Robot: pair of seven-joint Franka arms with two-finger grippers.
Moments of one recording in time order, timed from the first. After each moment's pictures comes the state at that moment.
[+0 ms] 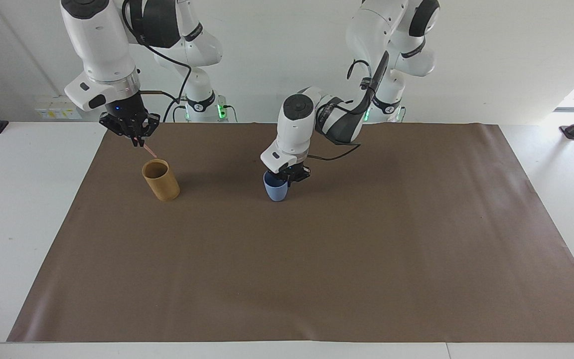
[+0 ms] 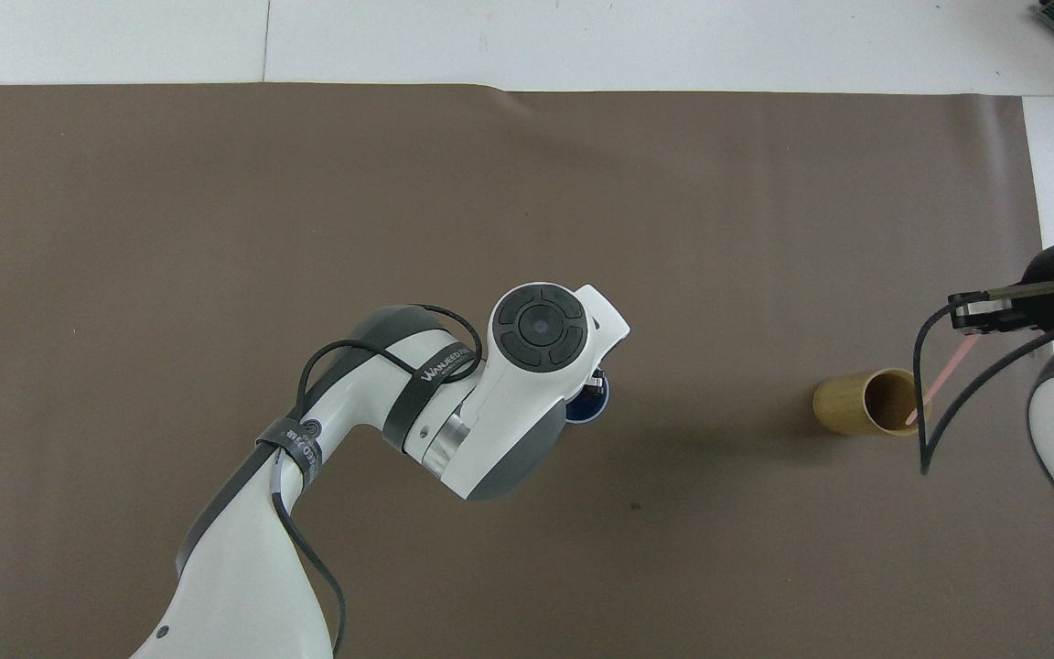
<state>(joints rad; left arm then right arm) -0.64 0.39 -0.09 -1.66 -0.04 2.04 -0.59 0.10 -0.03 -0.06 -1.68 0.00 1.63 0.15</state>
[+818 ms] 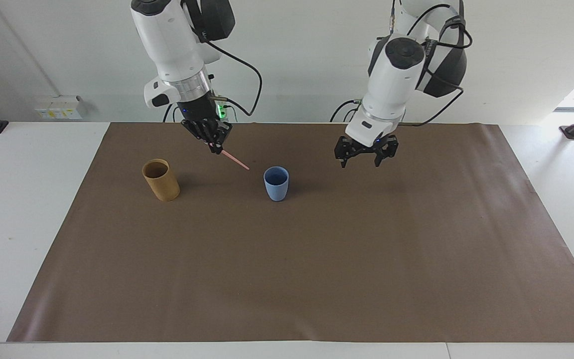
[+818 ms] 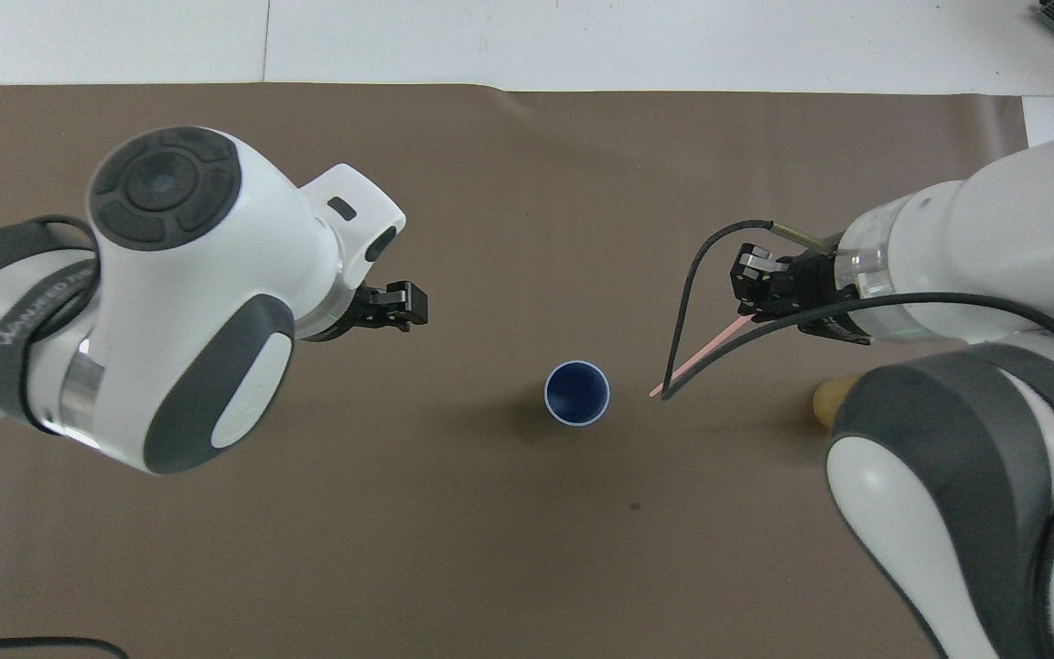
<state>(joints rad) -0.28 0.09 -0.08 -1.66 -0.03 1.71 -0.31 0.37 0.02 -0.05 -1.69 0.12 1.84 0.80</state>
